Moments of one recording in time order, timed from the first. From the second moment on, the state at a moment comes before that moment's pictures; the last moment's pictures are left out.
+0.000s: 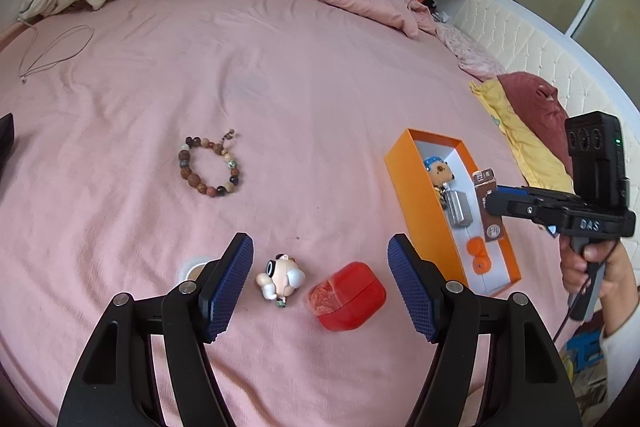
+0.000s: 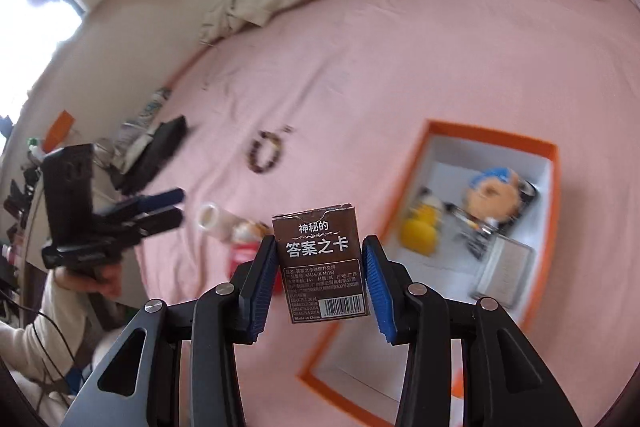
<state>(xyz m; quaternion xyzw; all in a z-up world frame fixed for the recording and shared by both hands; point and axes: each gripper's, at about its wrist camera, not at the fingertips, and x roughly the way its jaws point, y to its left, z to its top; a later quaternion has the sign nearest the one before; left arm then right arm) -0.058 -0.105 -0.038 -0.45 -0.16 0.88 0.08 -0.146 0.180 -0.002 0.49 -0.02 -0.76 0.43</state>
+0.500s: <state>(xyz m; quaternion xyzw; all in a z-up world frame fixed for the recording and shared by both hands) -0.093 -0.049 -0.018 -0.44 -0.04 0.89 0.13 -0.104 0.193 -0.009 0.43 -0.07 -0.85 0.29</state>
